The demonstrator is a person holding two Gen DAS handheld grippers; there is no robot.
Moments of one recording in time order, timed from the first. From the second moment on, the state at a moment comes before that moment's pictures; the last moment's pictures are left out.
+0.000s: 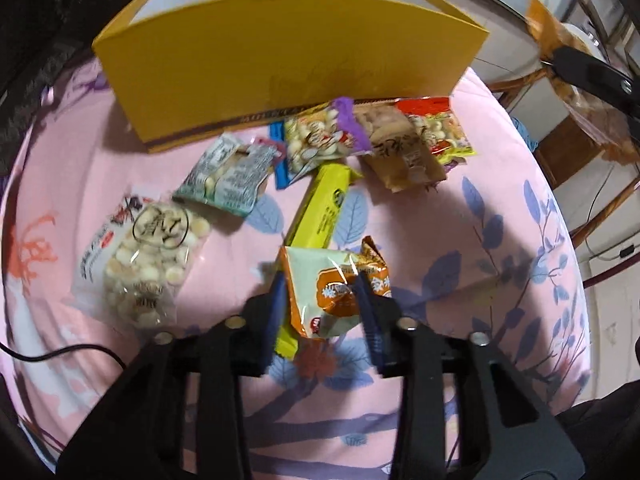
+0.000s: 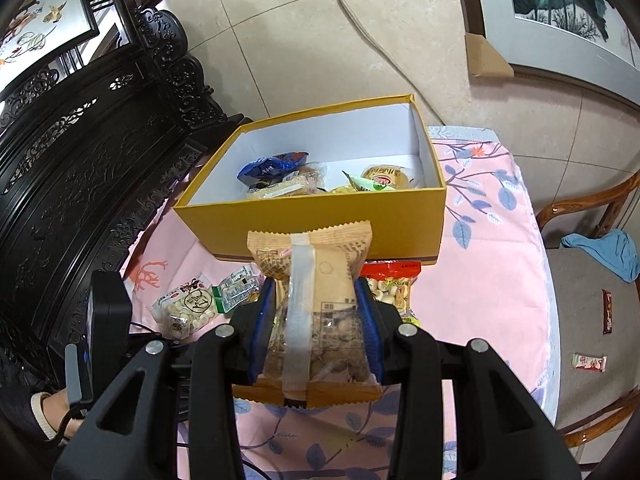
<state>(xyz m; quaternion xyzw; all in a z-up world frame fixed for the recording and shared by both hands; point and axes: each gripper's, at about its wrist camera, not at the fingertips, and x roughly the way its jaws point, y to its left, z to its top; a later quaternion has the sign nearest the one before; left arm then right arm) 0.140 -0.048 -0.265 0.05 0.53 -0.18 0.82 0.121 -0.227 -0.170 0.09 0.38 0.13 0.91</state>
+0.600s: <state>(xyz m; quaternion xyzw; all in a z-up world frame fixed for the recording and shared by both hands) 0.120 -0.106 -0.285 0.04 0.56 -0.31 0.76 0.109 -0.254 -0.176 0.12 0.39 0.10 0.91</state>
